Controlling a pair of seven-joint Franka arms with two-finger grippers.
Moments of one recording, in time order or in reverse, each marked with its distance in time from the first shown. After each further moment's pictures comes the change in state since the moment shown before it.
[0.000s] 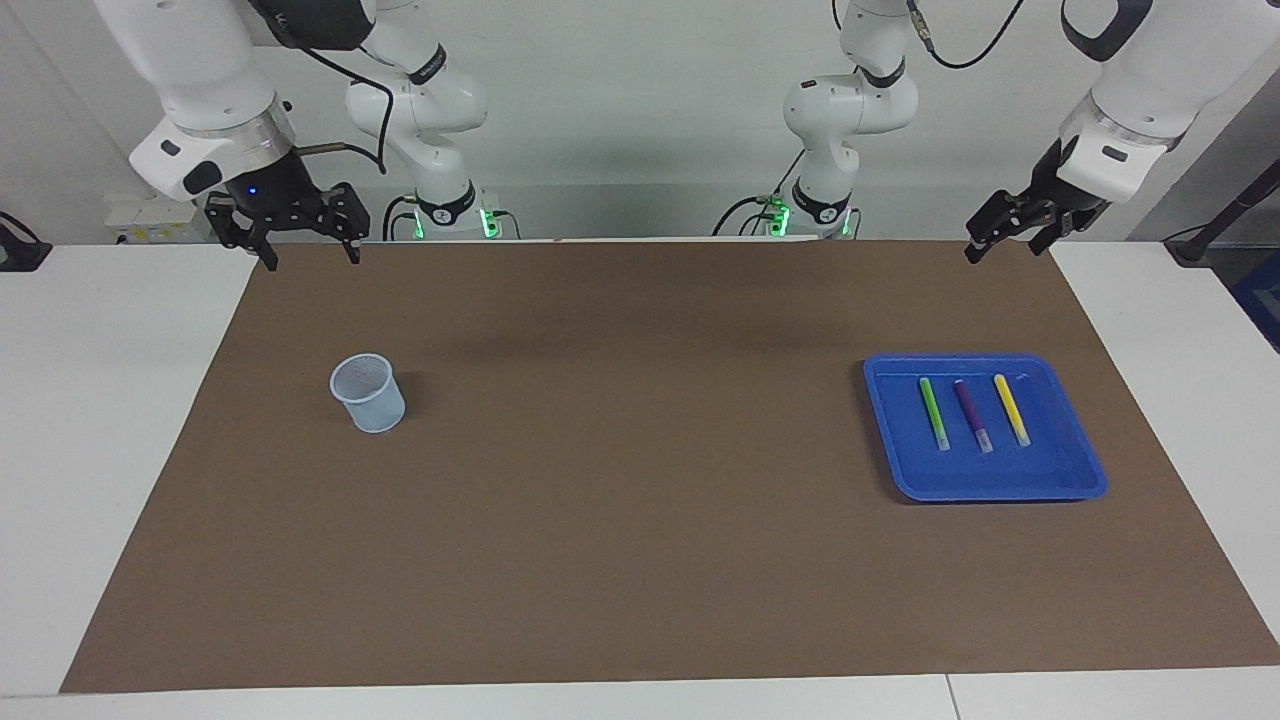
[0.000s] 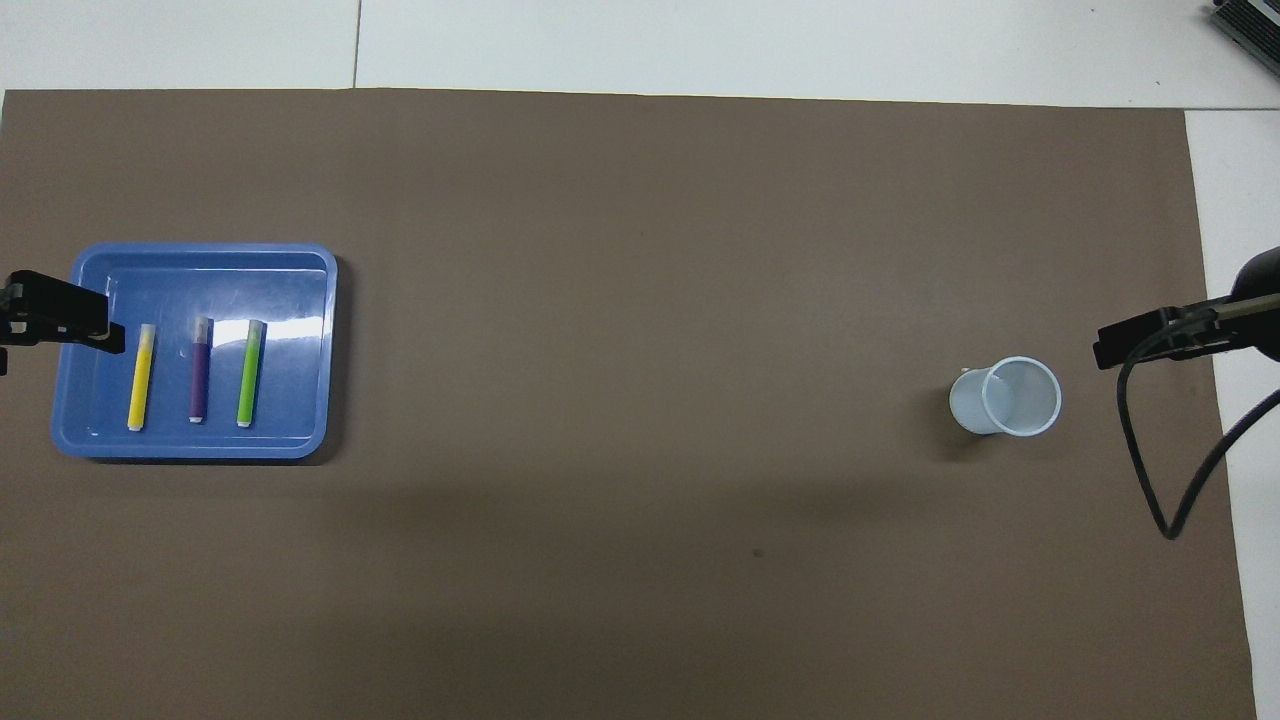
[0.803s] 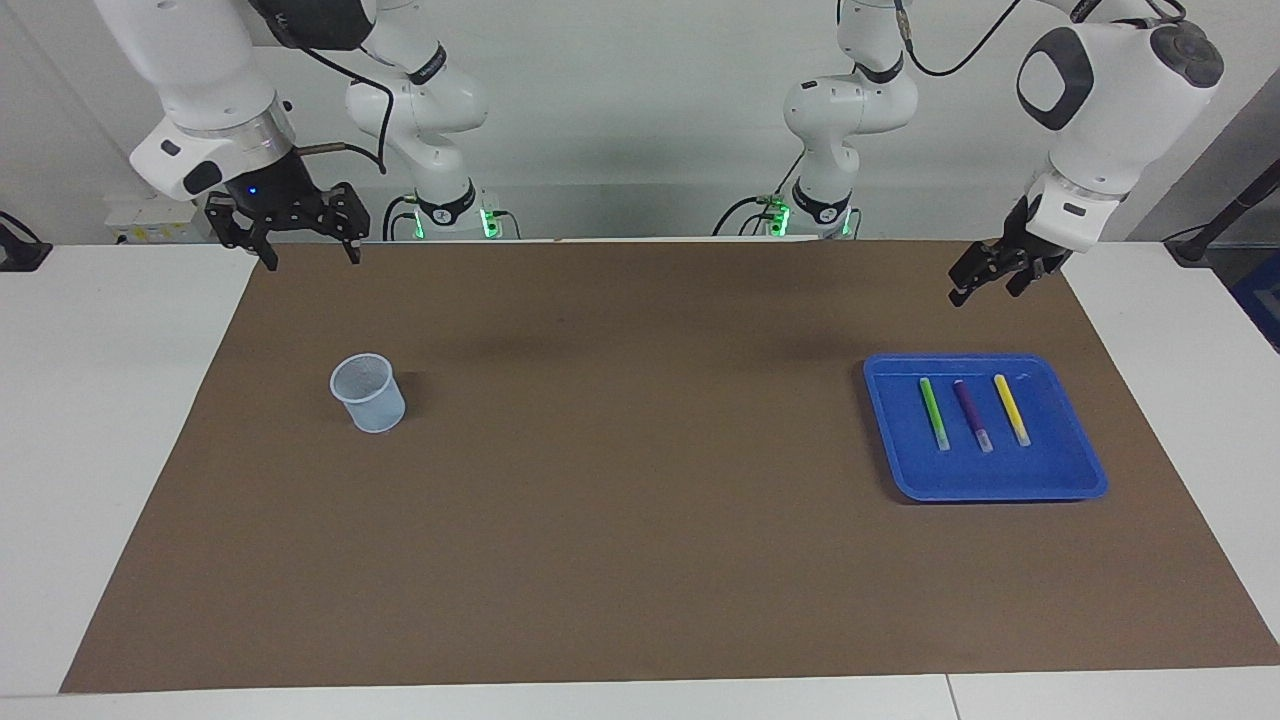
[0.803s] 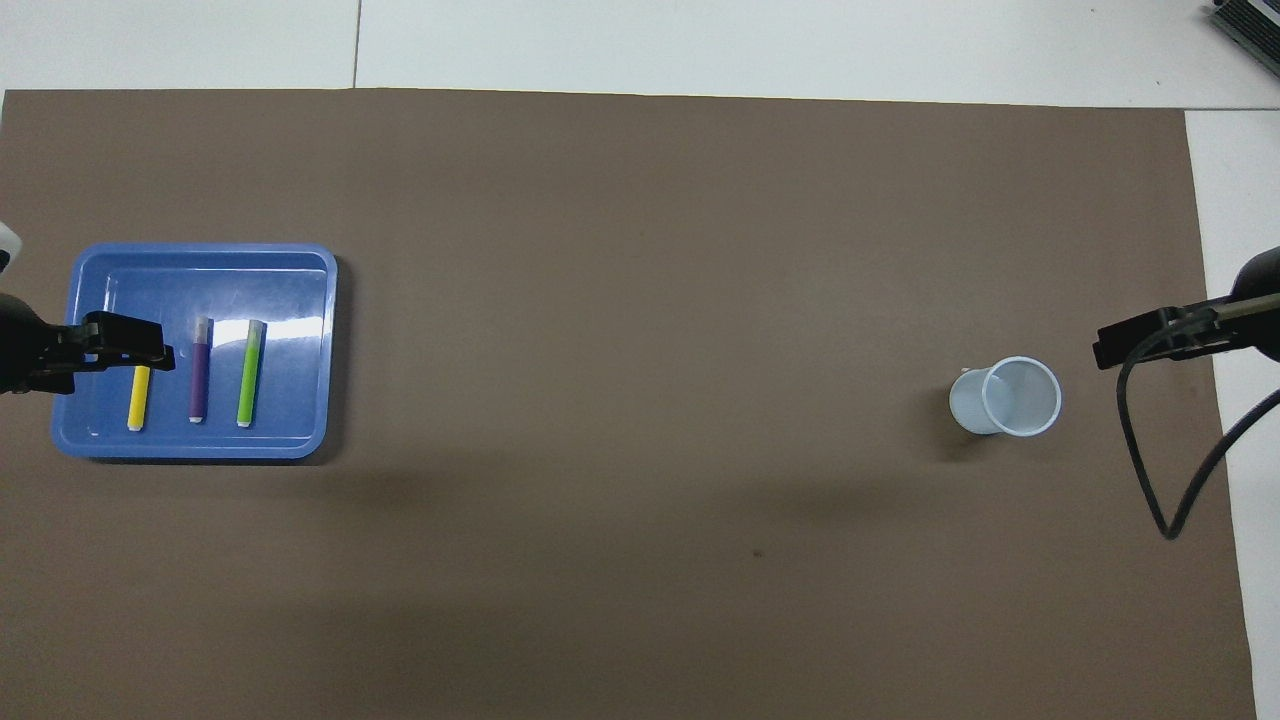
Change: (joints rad) left arm 0.022 -0.096 0.000 -0.369 -0.002 0.337 0.000; right arm 0.000 0.000 0.000 0.000 0.000 0.000 0.000
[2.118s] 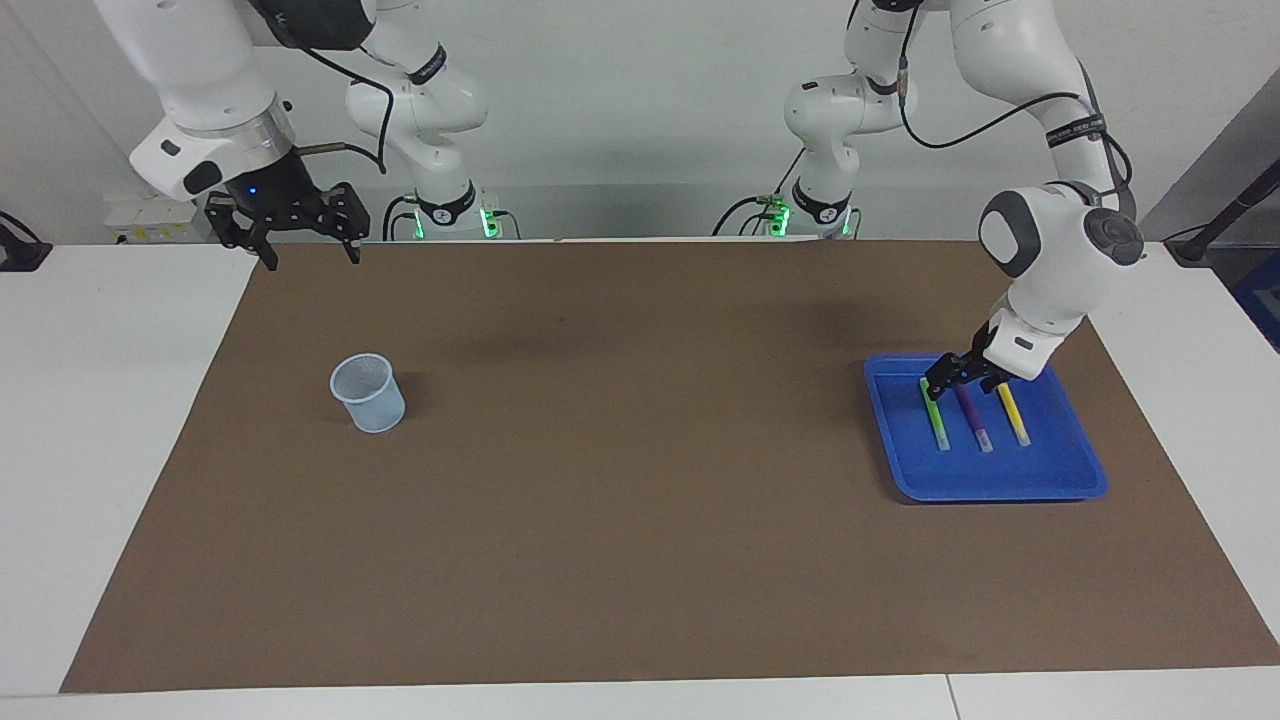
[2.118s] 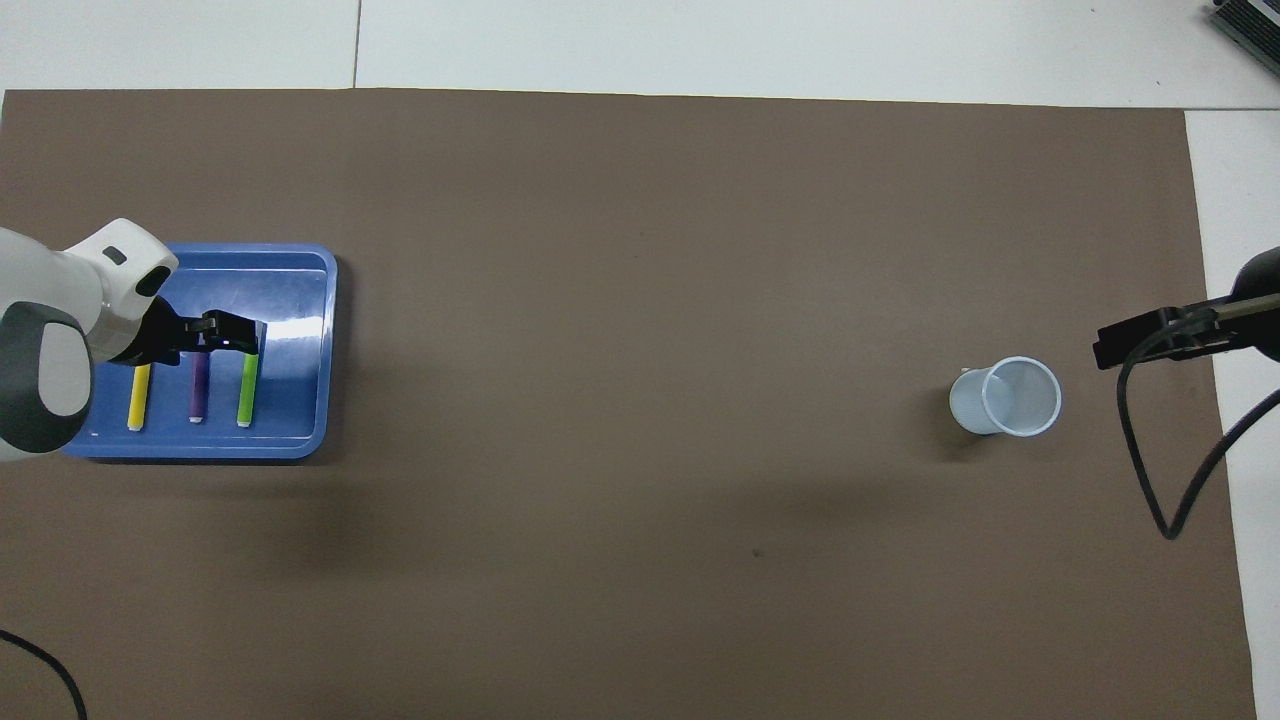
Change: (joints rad) left arm 0.030 0.291 0.001 -0.102 0.000 0.381 0.145; right arm 0.000 0.000 0.000 0.000 0.000 0.000 0.000
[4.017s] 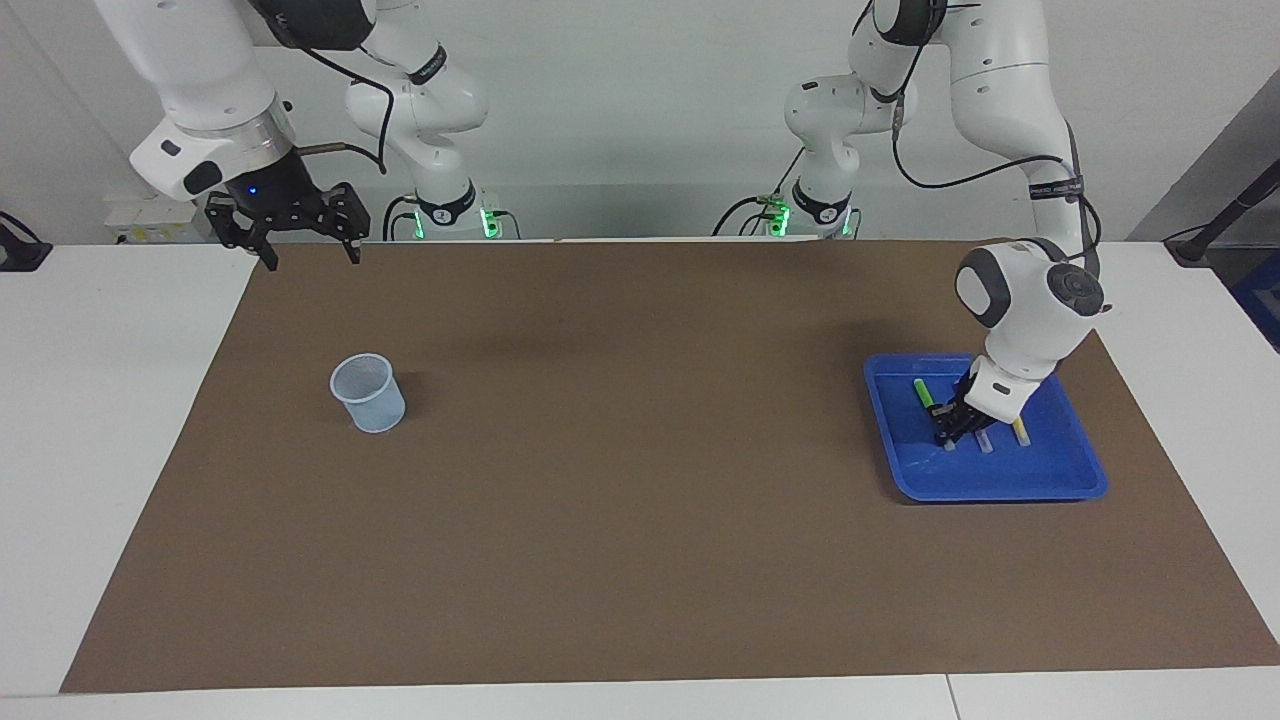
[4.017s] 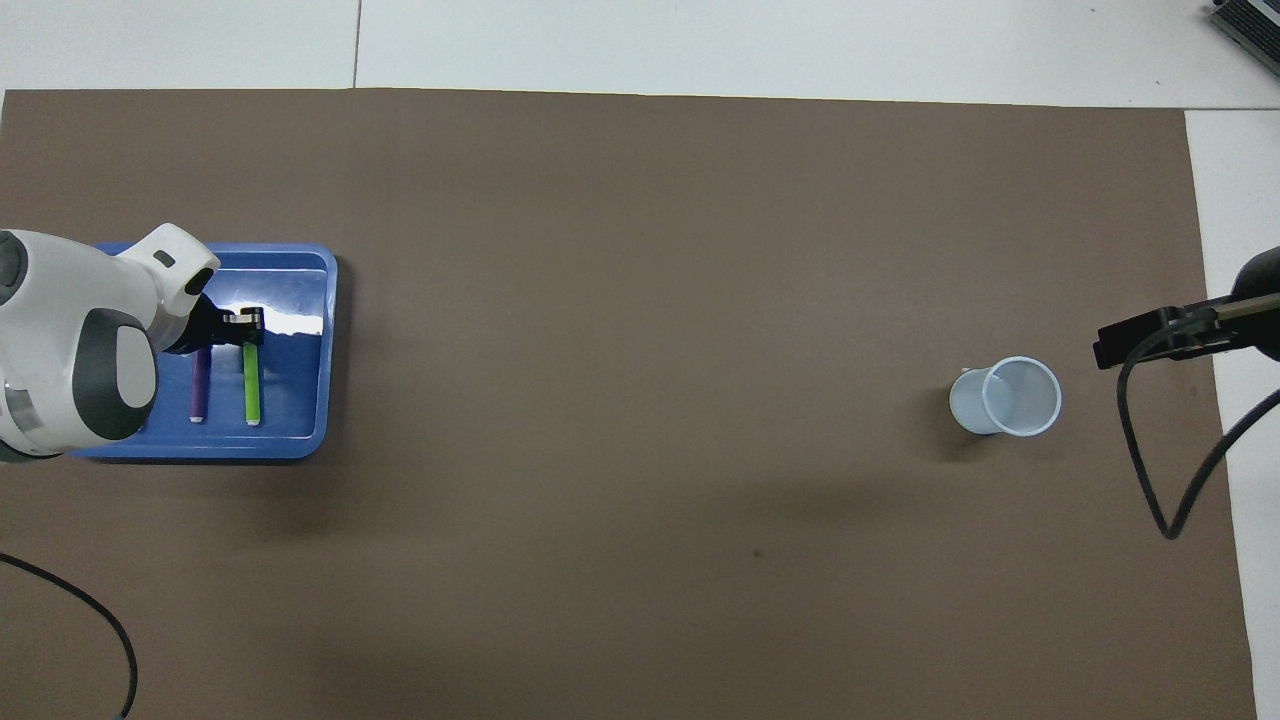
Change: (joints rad) left arm -0.002 0.121 -0.004 -0.010 0.000 0.200 0.007; right arm 0.000 0.000 0.000 0.000 0.000 0.000 0.000
